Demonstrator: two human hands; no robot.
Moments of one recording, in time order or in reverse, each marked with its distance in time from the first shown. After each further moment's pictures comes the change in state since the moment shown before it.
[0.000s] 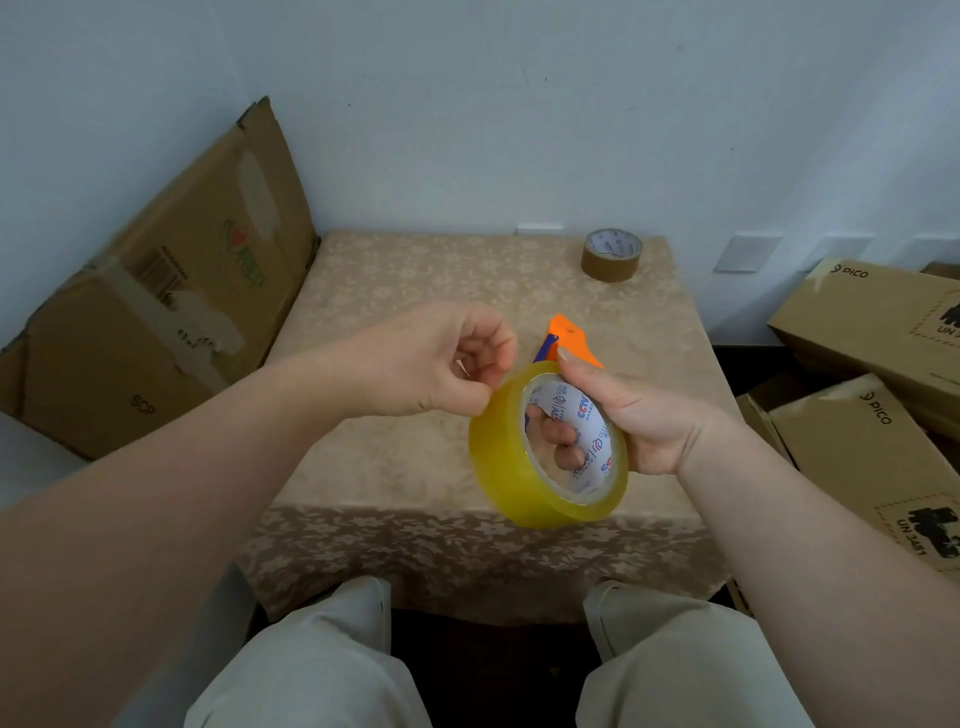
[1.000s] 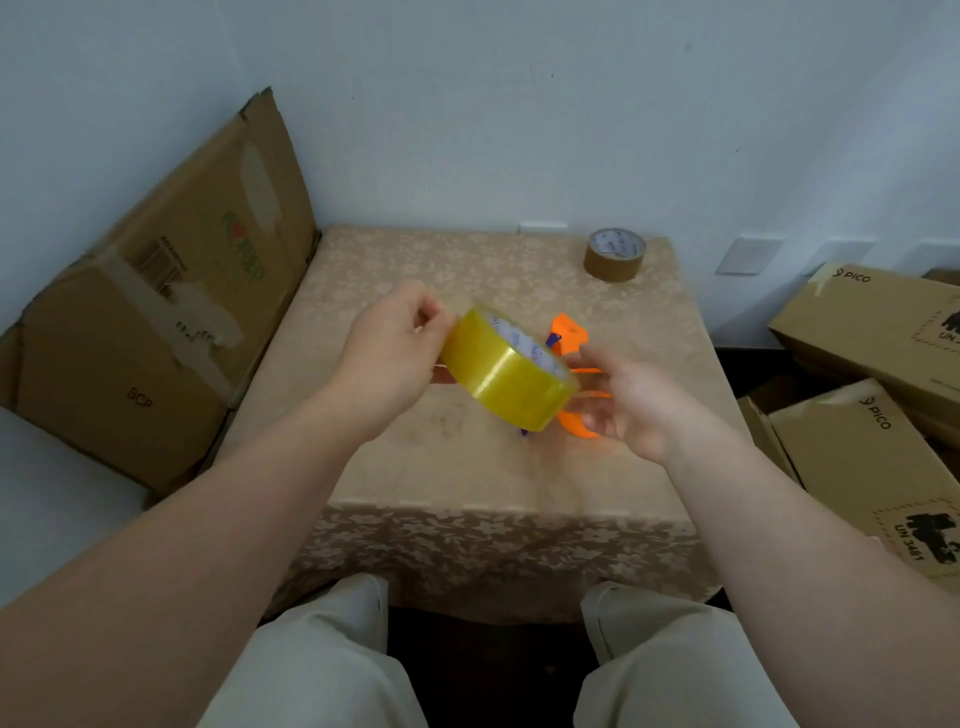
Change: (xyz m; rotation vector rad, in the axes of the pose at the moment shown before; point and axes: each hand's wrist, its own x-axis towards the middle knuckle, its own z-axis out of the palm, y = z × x) left_hand 0.012 -0.039 0.017 -0.240 0.713 -0.209; right_hand 0.018 0.004 -0.012 0.083 0.678 -0.055
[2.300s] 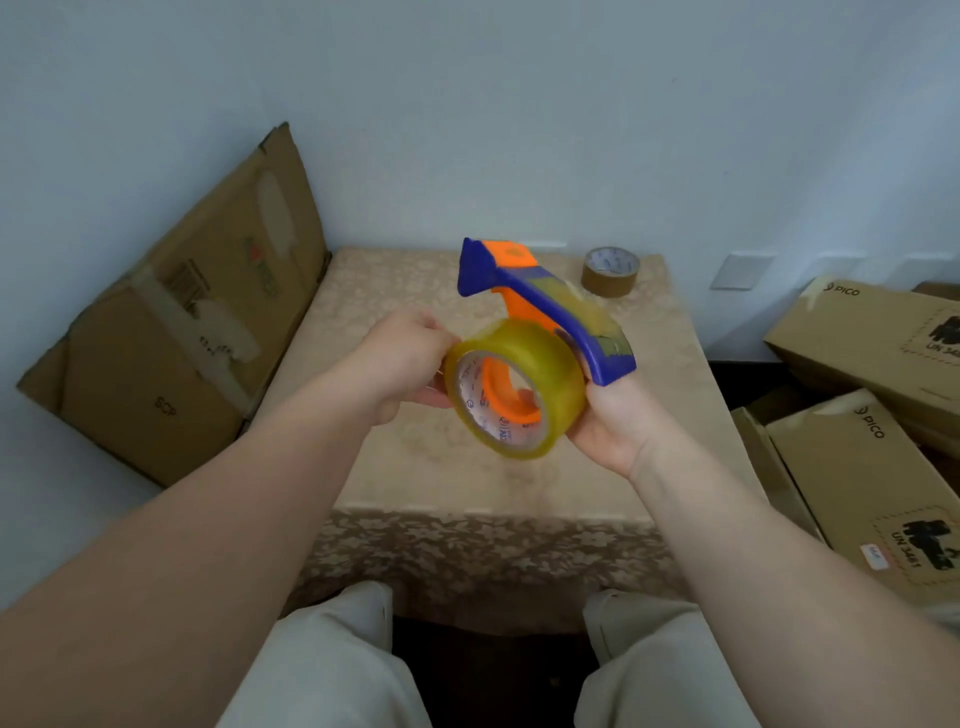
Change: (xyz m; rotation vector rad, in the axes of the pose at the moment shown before) left_hand 0.002 0.022 -0.004 0.032 -0.176 -0.311; right_hand -0.035 -0.007 0.033 0.338 -0.277 -0.351
